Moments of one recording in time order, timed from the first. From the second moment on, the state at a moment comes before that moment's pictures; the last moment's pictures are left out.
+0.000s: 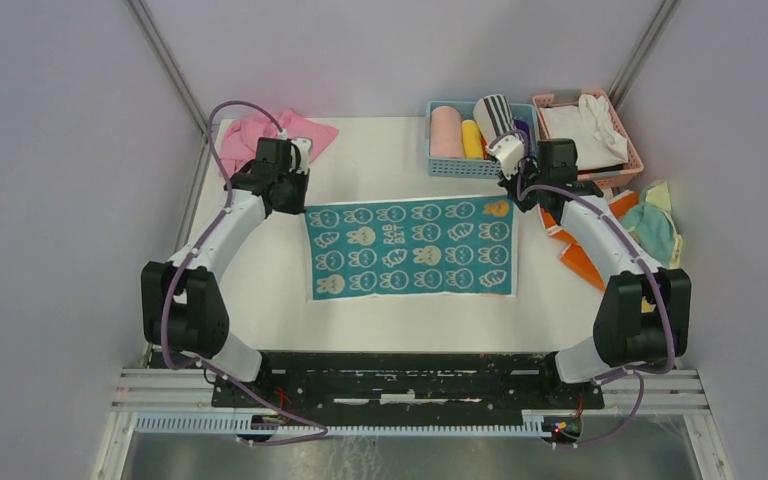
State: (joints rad) left arm -0.18 1.55 1.24 -0.58 0.00 0.05; right arm 0.09 1.50 1.14 -0.42 -0.23 -0.63
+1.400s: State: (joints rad) left arm -0.24 1.44 0.95 -0.53 -0.12 -0.11; right arm 0.28 1.33 0.85 -0.46 -0.11 -0.83
